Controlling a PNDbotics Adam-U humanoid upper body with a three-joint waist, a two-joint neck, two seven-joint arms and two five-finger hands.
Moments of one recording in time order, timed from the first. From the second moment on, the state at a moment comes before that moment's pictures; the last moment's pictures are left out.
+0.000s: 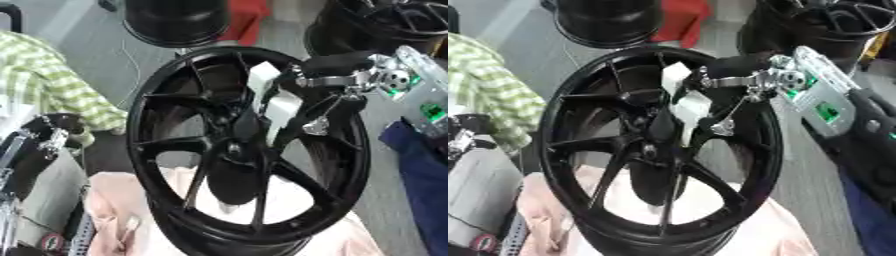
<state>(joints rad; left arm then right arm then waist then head) -0.12 0.17 0.26 -1.80 -0.08 0.10 -0.38 -0.92 -0.54 0.51 -1.39 0.41 -0.40 0.78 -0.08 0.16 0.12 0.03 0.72</state>
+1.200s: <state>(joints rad) -0.12 0.18 0.26 -1.80 -0.08 0.11 -0.39 -0.98 -0.55 0.48 -1.36 0.33 -0.39 0.79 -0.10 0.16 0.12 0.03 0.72</state>
